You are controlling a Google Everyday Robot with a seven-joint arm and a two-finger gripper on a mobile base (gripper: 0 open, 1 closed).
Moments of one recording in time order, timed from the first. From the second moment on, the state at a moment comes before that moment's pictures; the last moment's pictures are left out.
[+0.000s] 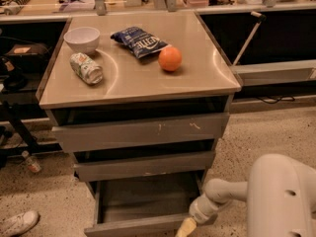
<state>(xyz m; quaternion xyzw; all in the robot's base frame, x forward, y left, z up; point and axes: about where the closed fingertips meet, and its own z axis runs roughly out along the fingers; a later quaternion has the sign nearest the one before) 0.440 -0.120 0.206 -0.44 0.86 0.27 0.06</state>
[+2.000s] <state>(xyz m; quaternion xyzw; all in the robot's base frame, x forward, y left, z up) 0.336 -0.178 0.212 -0.39 0.89 0.25 0.00</state>
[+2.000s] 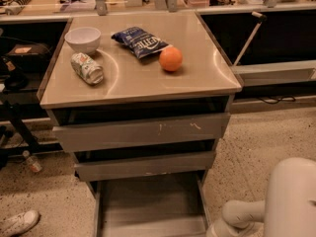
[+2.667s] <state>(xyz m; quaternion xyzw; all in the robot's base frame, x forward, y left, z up) 0.313 -0.181 0.204 -0.38 0.89 0.27 -0.02</state>
